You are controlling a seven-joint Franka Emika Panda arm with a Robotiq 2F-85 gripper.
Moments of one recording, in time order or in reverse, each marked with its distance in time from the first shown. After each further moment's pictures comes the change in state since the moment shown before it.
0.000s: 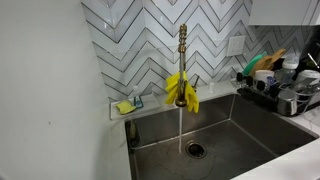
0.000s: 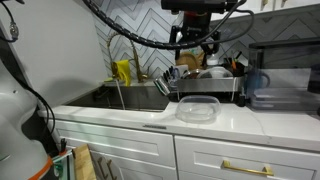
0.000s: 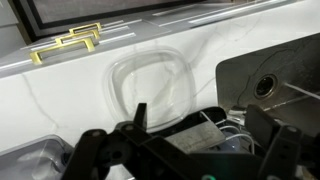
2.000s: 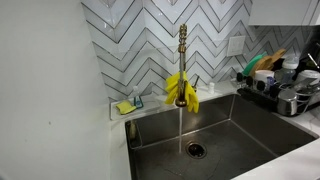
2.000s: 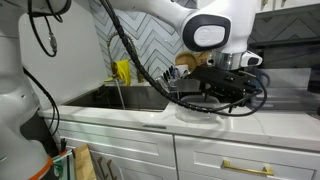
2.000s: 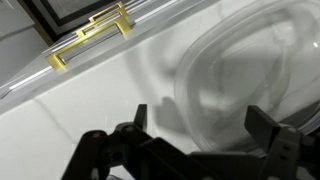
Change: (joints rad) arm -0.074 0.285 0.060 -0.101 0.136 0.505 0.058
